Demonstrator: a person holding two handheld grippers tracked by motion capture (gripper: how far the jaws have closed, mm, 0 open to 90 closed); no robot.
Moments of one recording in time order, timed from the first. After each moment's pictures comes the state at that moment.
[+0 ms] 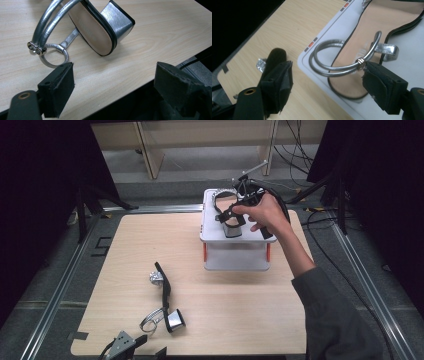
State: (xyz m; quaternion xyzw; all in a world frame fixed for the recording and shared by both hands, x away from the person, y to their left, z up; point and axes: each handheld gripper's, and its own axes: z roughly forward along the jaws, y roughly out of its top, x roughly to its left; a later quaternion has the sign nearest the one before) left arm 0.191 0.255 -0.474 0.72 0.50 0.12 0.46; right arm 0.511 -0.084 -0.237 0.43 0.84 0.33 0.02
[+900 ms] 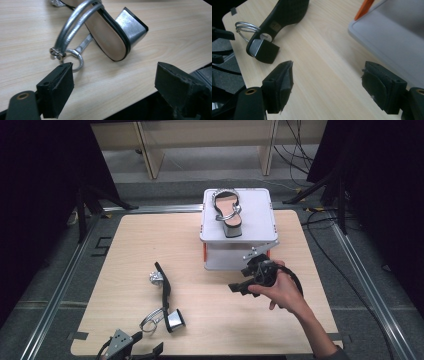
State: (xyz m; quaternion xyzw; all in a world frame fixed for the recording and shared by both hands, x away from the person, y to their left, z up) left arm 0.195 0.261 -0.471 0.71 0.52 0.17 0.45; right arm 0.384 -0.116 -0.369 0.33 0.87 0.37 0.02
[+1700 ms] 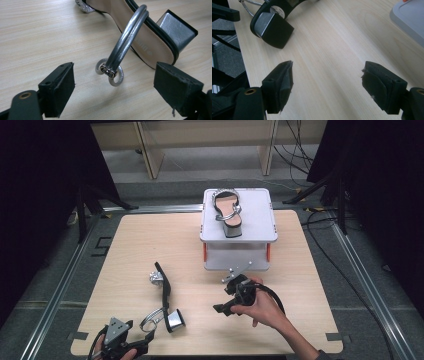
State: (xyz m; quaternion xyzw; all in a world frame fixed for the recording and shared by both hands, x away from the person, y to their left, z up) left arm 0.224 0.280 -0.472 0.73 0.52 0.21 0.39; right arm 0.361 -0.072 -0.411 0.28 0.90 0.33 -0.02
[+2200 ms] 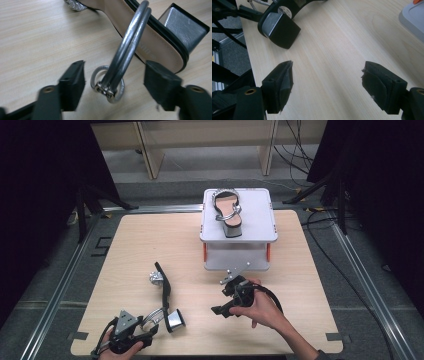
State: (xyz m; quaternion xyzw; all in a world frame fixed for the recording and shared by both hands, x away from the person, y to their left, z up) left arm 0.248 0.270 -0.480 0.76 0.49 0.21 0.37; right arm 0.362 -0.068 -0.412 0.25 0.91 0.34 -0.01
